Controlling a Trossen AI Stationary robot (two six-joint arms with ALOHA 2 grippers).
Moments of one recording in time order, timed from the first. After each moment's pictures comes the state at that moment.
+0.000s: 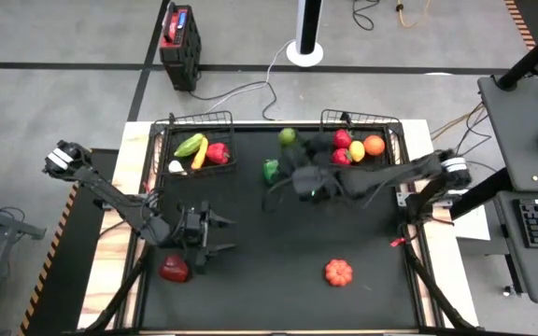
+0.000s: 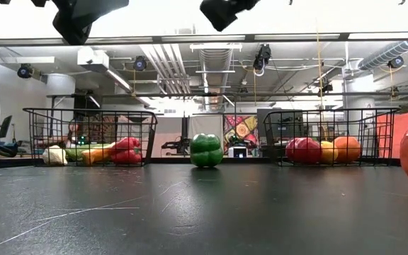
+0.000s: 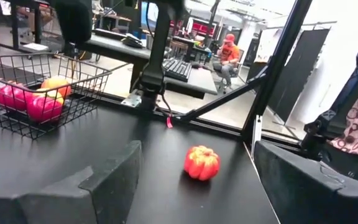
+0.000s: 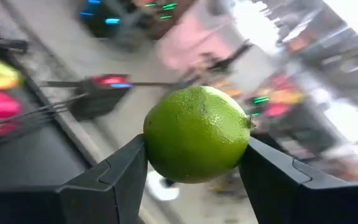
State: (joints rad) left arm -0.62 1.14 0.45 0.68 -0.67 -0.31; right arm 0.12 1.67 1.39 0.01 1.28 -0.46
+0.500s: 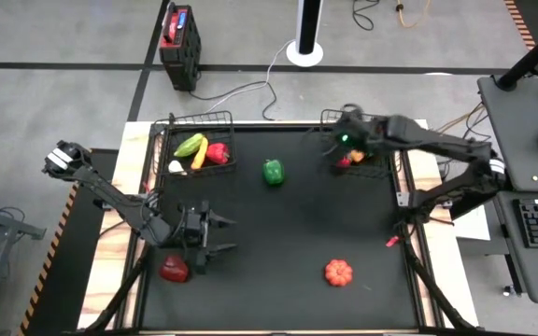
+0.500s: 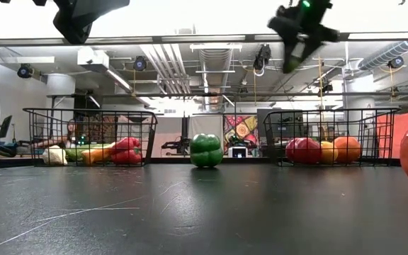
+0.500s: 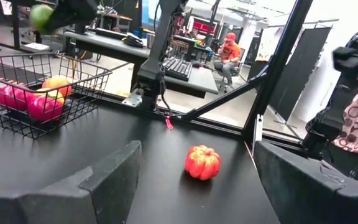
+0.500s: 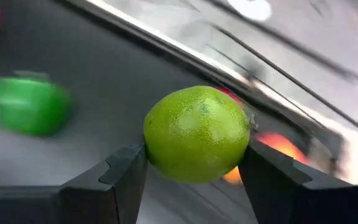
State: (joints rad) left arm -0.62 1.14 0.46 0.66 -0.67 -0.31; right arm -0.29 1.35 1.38 -1.14 0.52 0.62
